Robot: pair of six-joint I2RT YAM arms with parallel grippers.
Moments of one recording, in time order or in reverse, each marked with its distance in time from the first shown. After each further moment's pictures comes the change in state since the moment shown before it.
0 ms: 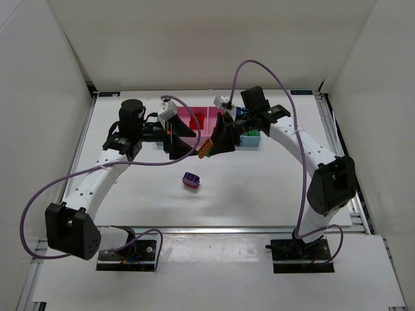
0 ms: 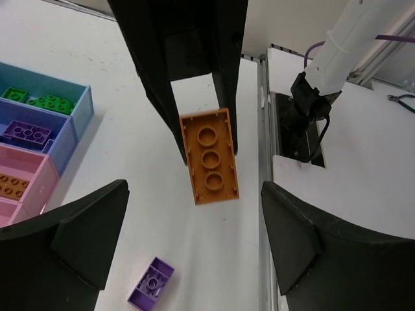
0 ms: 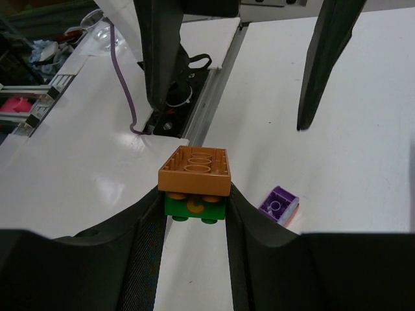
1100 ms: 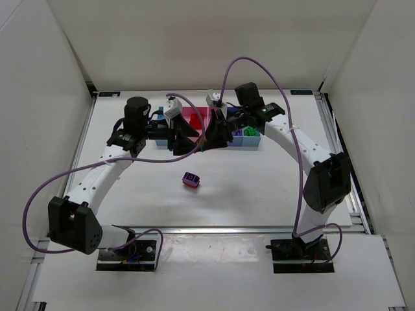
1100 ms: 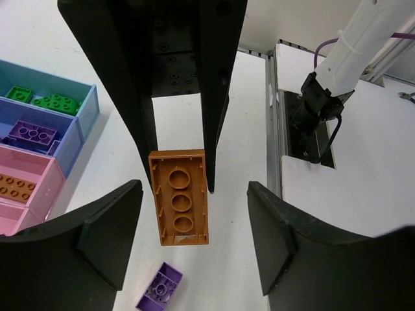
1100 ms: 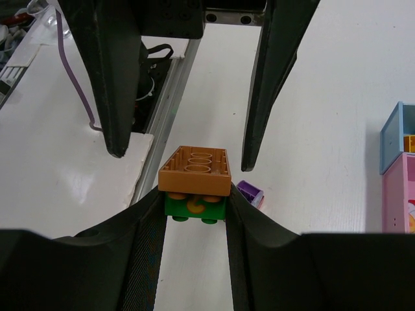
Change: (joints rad) left arm -0.045 0.056 0.047 -0.023 -0.053 0.034; right arm 0.045 0.050 0.071 0.057 0.149 0.048
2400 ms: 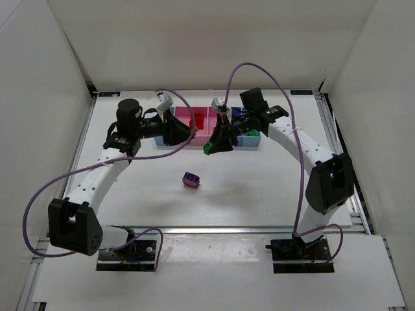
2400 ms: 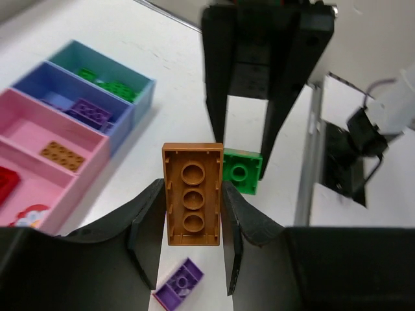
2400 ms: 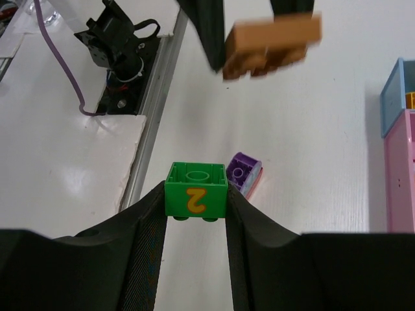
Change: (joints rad) left arm 0.056 -0.012 -0.072 0.132 -0.122 -0.137; right arm -0.034 -0.023 -0.071 -0.045 0.031 -0.073
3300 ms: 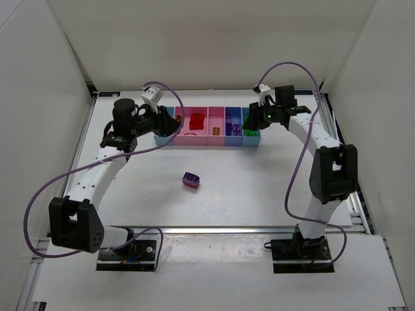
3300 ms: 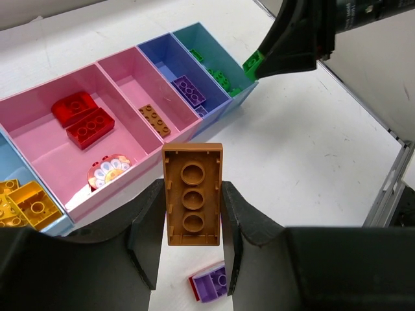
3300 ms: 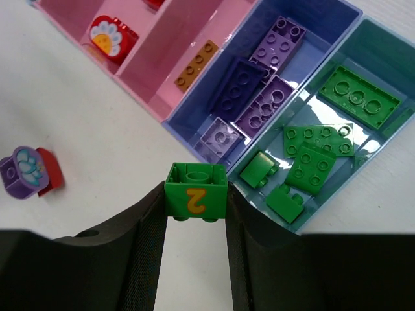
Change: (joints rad) left arm 0.076 0.000 -0.010 -0.013 -0.347 -0.093; right arm -0.317 0.050 -0.105 0.222 0.625 0.418
